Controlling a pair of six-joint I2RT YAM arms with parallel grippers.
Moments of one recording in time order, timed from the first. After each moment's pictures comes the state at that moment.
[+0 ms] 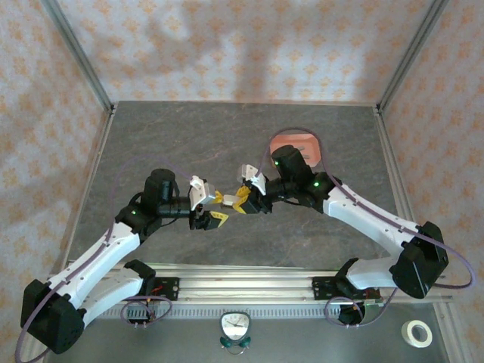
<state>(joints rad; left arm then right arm) -0.42 0.91 0.61 -0.23 0.83 0.29 0.73 1.29 1.03 -0.41 -0.77 -0.33</state>
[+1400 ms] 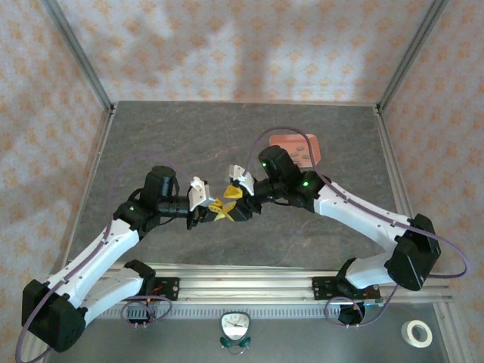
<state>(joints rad) -0.41 0.92 0.68 -0.39 0.84 0.43 0.82 1.36 1.10 -0.38 -0.73 -0.22</state>
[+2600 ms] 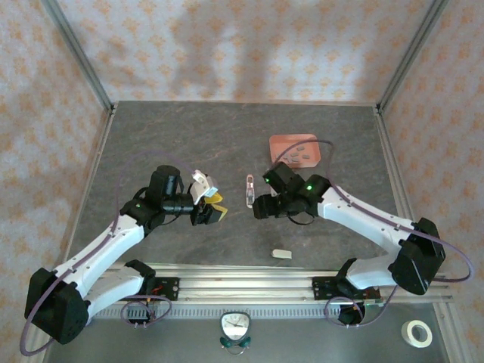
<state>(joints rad) -0.41 0.99 0.65 -0.31 0.72 0.22 0.82 1.32 1.04 -0.87 -0.08 0.62</state>
